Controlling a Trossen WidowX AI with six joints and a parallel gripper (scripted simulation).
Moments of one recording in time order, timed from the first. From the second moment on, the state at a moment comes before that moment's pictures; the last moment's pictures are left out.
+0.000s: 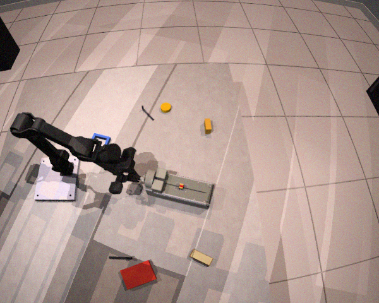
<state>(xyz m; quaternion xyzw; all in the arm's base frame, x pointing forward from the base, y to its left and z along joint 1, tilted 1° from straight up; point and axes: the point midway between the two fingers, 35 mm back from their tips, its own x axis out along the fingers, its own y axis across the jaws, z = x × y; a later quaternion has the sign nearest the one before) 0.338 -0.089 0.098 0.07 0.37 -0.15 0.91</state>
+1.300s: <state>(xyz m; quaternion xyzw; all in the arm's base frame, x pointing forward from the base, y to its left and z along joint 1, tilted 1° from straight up) 0.338 -0.089 0.098 0.07 0.37 -0.14 0.91</state>
